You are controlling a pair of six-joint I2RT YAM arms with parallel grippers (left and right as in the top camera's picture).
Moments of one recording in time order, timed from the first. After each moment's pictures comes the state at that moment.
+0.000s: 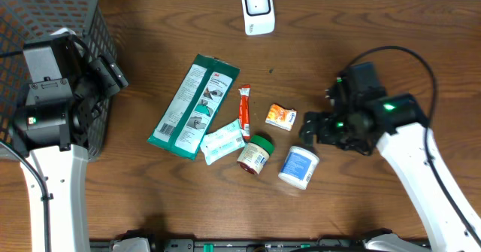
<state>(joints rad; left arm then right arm) 0.17 1.25 1.38 -0.92 -0.03 -0.33 0.30 1.37 1.20 -1.18 -0.21 0.40</state>
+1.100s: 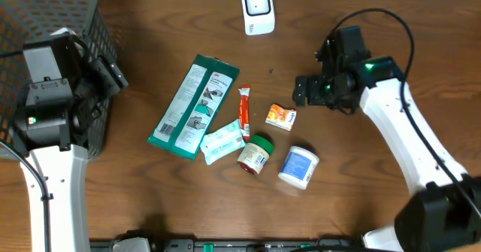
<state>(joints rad) 0.17 1.25 1.38 -0.92 -0.03 -0.33 0.26 1.68 1.39 -0.98 -0.14 0.28</state>
